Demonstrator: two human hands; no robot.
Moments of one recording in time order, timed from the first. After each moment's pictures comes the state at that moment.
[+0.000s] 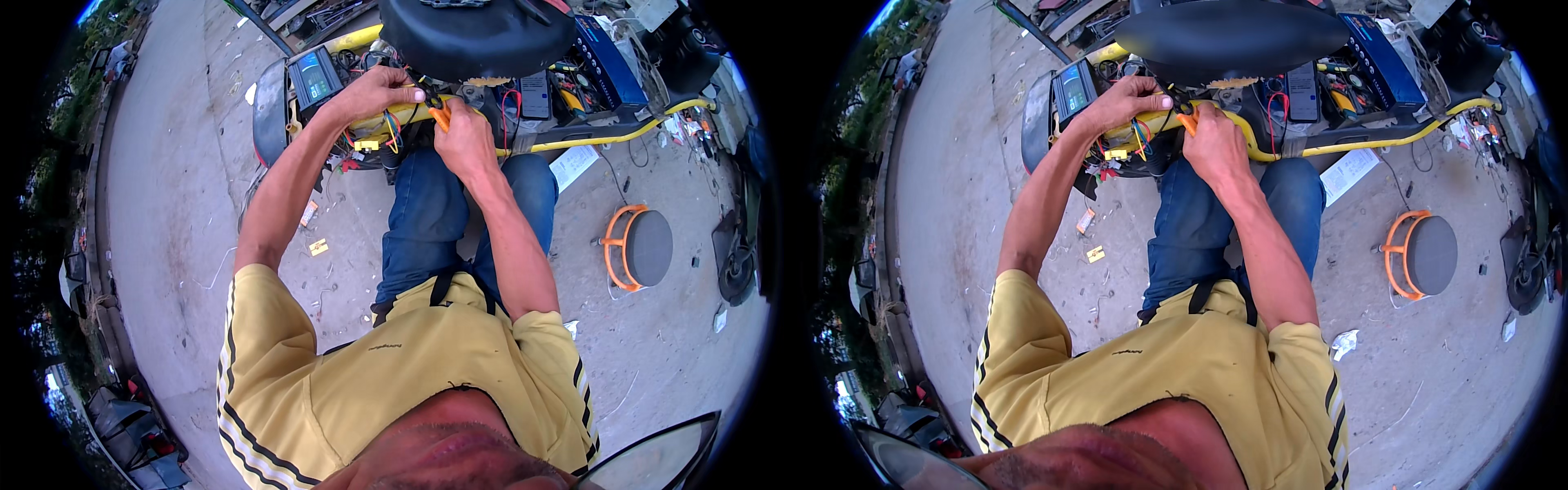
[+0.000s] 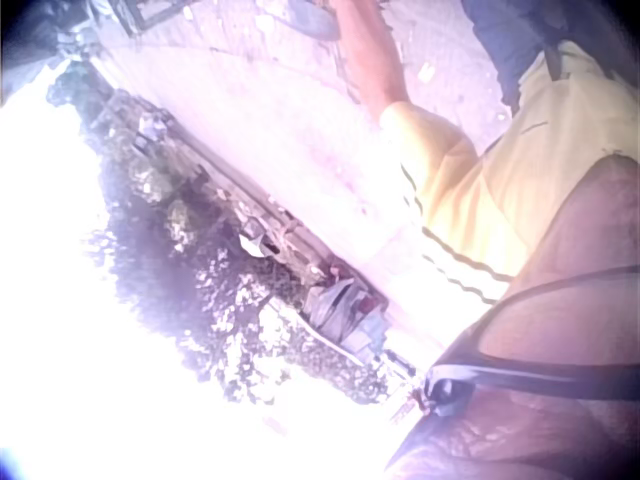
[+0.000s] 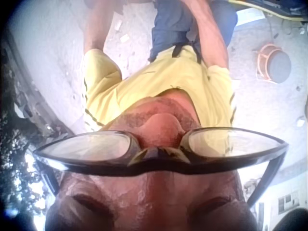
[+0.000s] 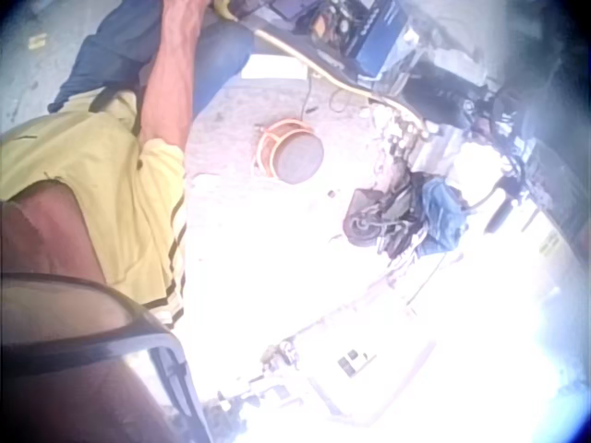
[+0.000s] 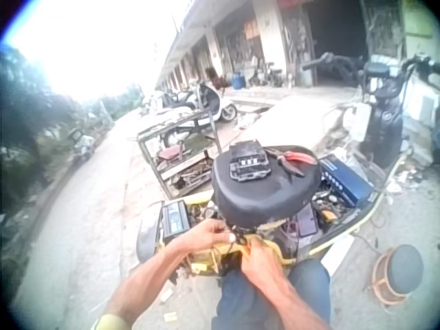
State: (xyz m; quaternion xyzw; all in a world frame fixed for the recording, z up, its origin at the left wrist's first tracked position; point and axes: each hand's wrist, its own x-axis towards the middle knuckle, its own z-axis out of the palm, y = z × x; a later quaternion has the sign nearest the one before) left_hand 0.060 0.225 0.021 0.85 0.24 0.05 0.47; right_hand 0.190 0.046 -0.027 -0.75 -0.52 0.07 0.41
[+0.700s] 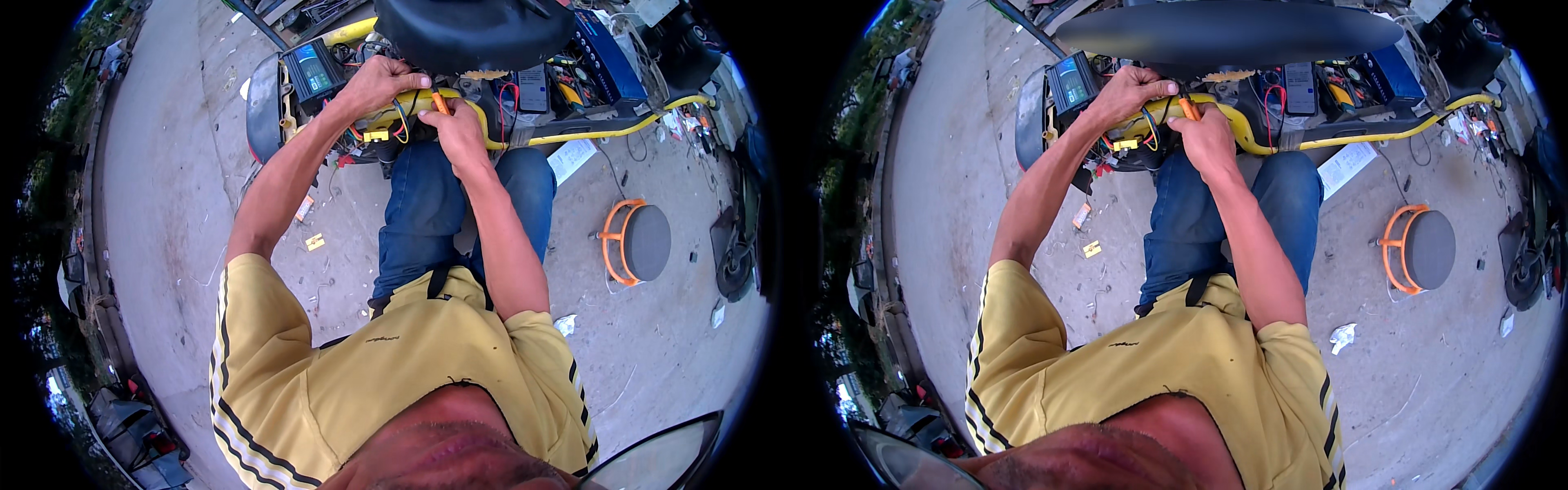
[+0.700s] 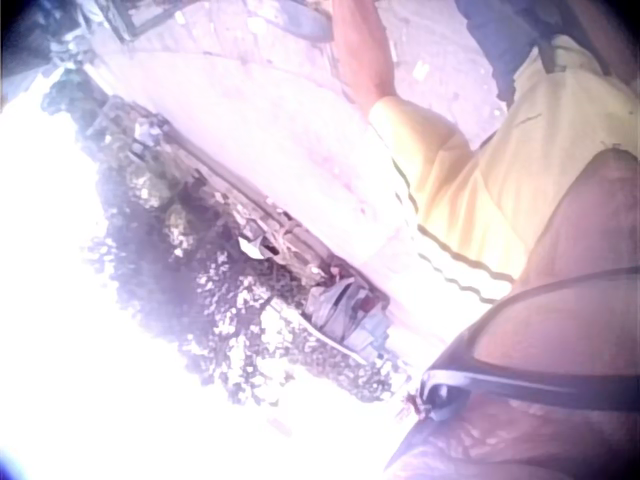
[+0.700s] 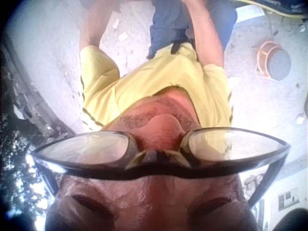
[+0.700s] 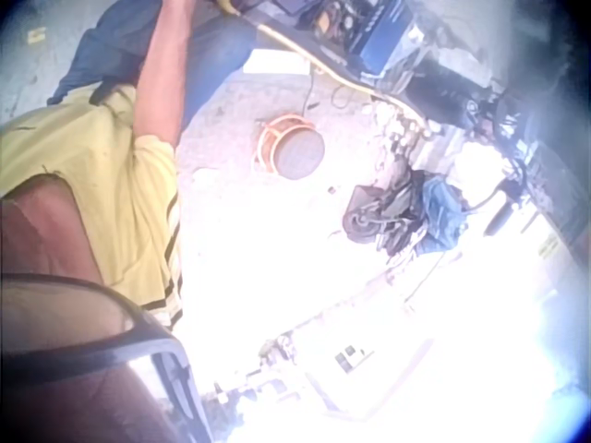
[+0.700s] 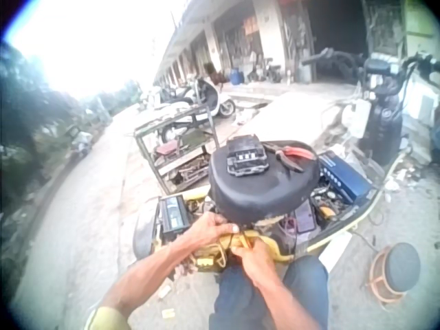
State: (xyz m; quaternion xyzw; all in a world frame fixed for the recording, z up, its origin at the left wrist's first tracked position) left_hand 0.076 0.212 0.014 0.83 0.32 0.12 0.44; right_hand 0.184 0.054 -0.030 -0.71 -0.29 0.35 0.54
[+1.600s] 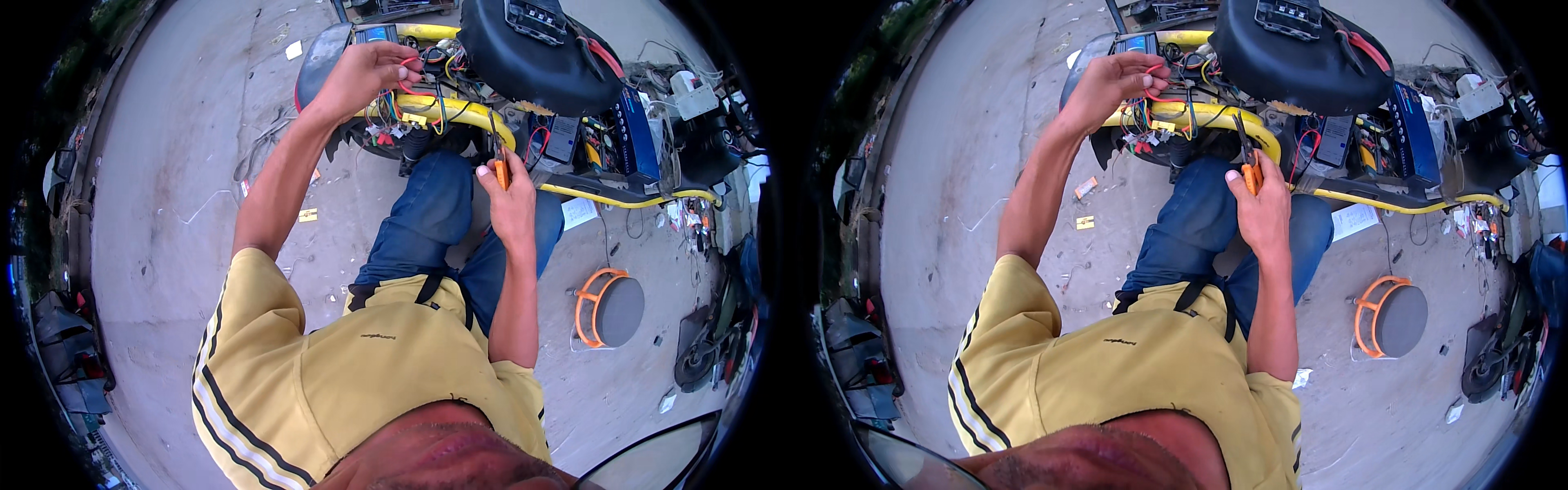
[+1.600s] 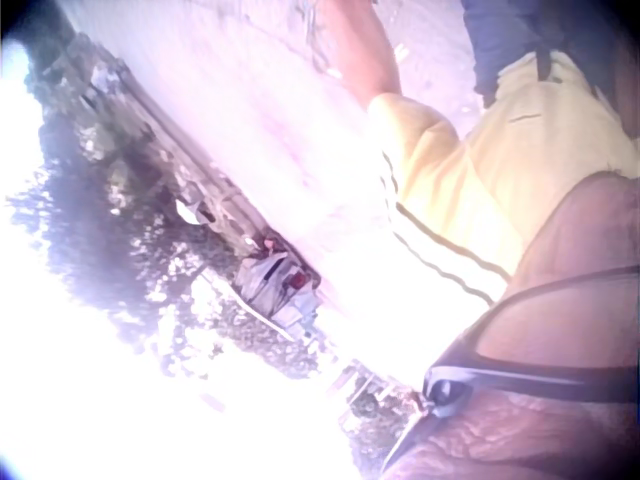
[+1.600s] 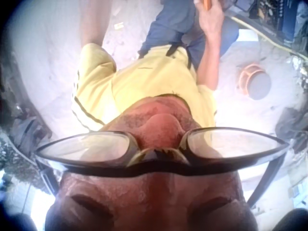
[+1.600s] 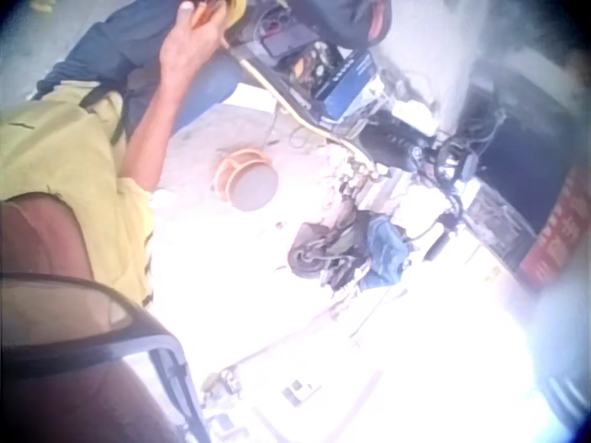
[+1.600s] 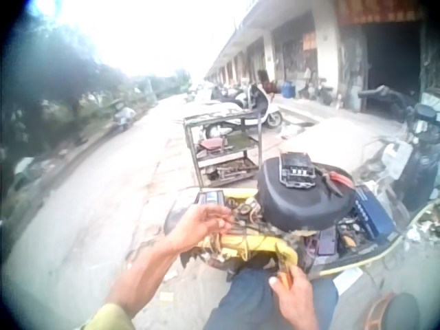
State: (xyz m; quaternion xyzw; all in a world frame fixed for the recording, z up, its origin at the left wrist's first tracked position) left_hand -0.031 0.169 0.080 0.71 0.32 0.32 0.54; right_hand 0.185 -0.040 -0.007 -0.71 -0.46 0.25 0.47
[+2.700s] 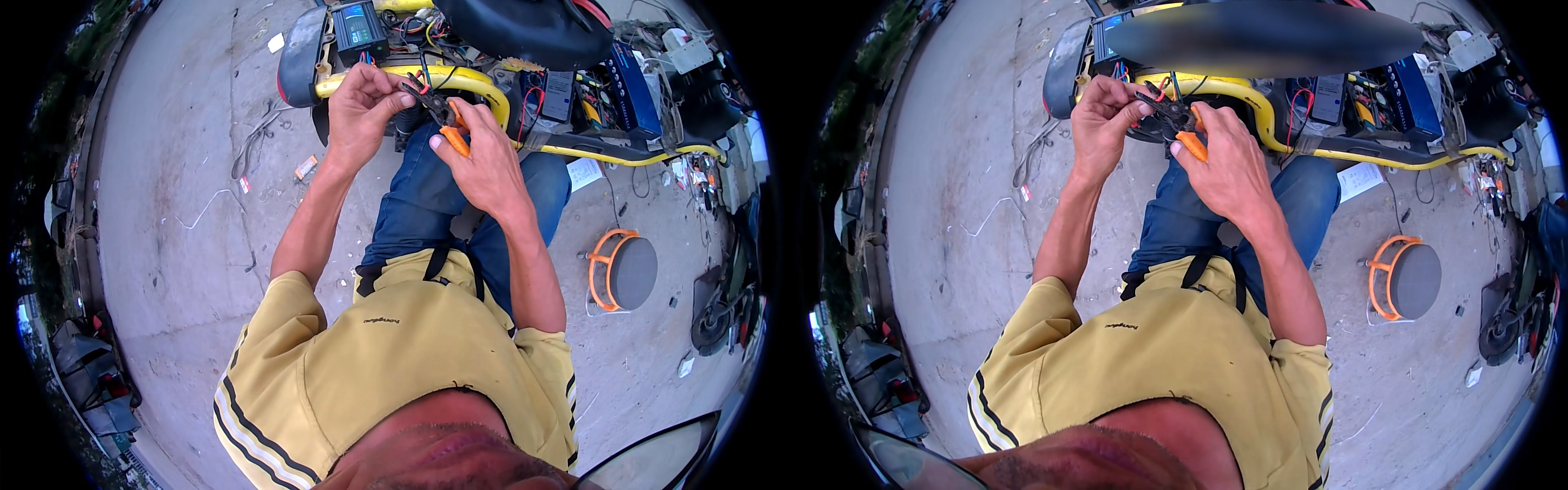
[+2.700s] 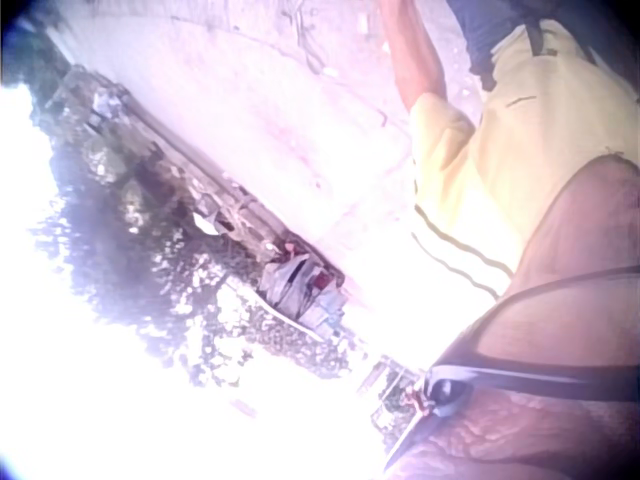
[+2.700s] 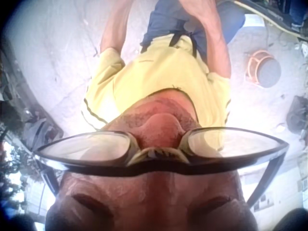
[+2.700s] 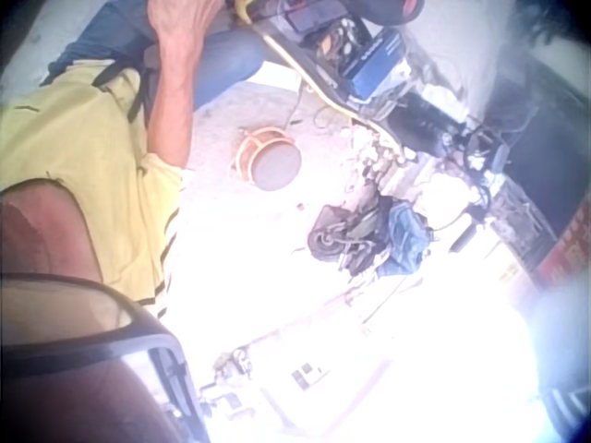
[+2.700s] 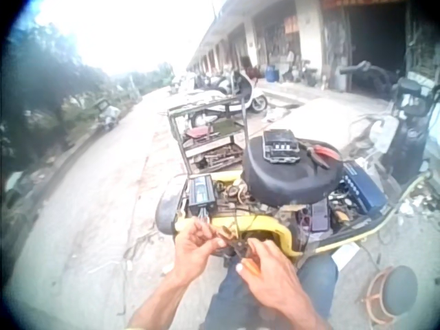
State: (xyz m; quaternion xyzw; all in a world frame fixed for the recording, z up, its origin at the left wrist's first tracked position) left_hand -0.020 0.077 0.030 0.60 0.21 0.51 0.58; right_hand 0.151 -0.042 0.049 -0.65 -0.61 0.21 0.40
